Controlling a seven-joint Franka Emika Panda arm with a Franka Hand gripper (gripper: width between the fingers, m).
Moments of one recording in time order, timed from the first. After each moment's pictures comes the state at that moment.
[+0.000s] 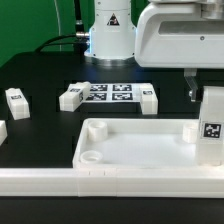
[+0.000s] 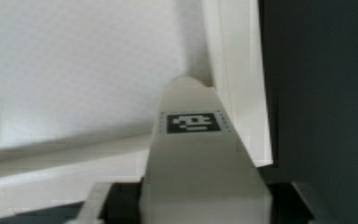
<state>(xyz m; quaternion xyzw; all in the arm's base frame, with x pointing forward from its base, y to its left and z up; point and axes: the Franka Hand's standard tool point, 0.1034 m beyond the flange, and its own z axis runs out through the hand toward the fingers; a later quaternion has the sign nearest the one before) 0.661 0.095 0.116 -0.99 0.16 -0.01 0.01</state>
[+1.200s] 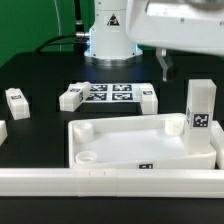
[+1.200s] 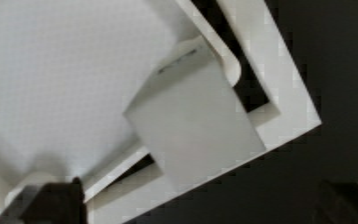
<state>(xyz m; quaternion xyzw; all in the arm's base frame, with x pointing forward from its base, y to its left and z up) 0.645 0.080 0.143 -0.96 0.28 0.00 0.00</state>
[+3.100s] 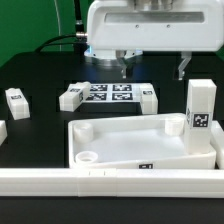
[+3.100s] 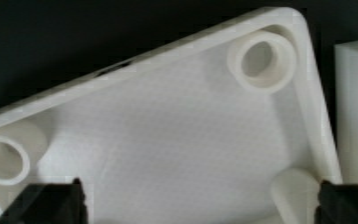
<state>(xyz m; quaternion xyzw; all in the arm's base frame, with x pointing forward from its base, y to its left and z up) 0.538 0.031 0.100 -0.99 0.12 -0.03 0.01</state>
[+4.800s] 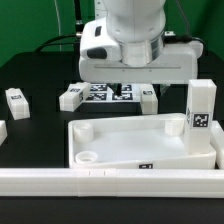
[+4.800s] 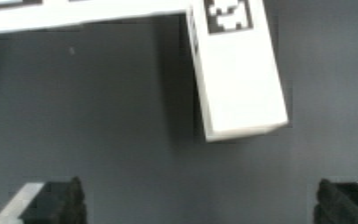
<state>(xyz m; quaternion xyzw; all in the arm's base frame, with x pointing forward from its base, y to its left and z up) 0.467 0.024 0.046 -0.95 0.07 0.30 0.04</state>
